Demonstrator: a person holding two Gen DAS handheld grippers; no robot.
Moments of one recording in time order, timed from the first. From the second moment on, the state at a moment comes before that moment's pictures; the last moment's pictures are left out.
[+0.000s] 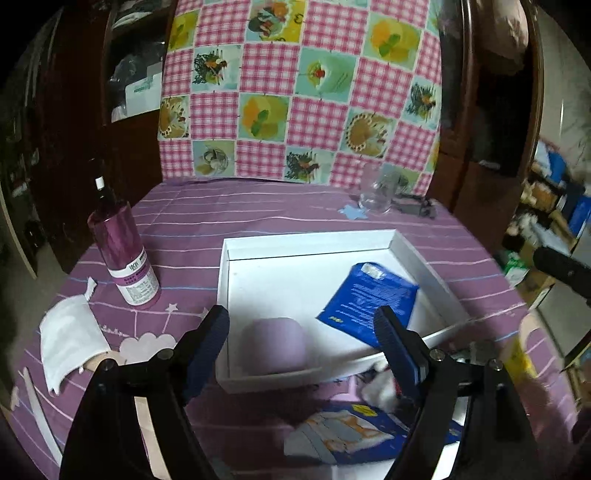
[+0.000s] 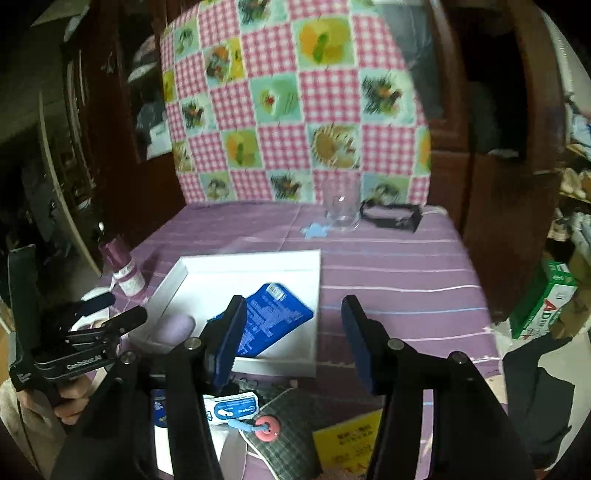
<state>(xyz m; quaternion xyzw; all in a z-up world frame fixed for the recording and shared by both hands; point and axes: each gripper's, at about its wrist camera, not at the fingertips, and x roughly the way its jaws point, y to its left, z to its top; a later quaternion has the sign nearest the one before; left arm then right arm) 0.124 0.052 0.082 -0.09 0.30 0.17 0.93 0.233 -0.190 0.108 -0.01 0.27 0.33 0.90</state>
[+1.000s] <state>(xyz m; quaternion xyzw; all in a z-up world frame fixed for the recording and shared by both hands) 0.053 0.024 0.054 -0.11 0.29 0.16 0.94 0.172 -0.219 0.049 -0.02 0.33 0.23 0.92</state>
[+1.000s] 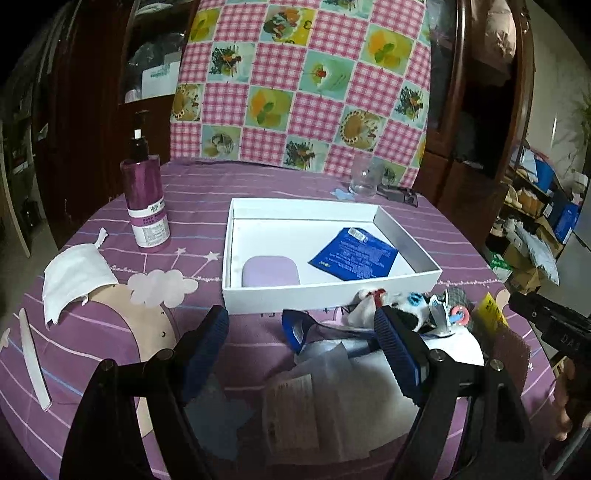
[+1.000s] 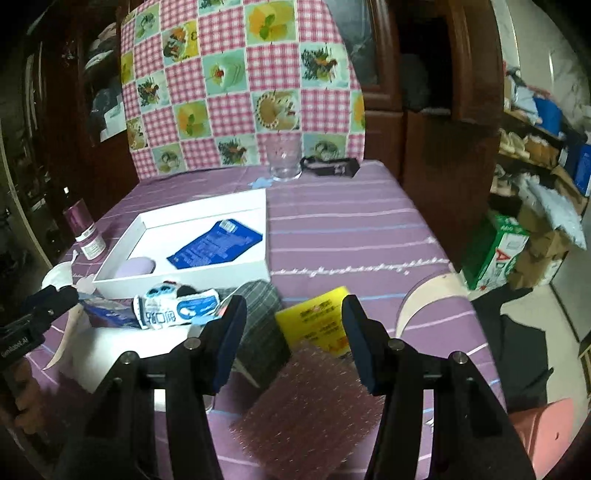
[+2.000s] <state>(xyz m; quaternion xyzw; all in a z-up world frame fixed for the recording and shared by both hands) 0.052 0.015 0.054 -0.11 0.29 0.15 0.94 0.164 -0.223 0.047 0.01 0.35 0.28 0.90</state>
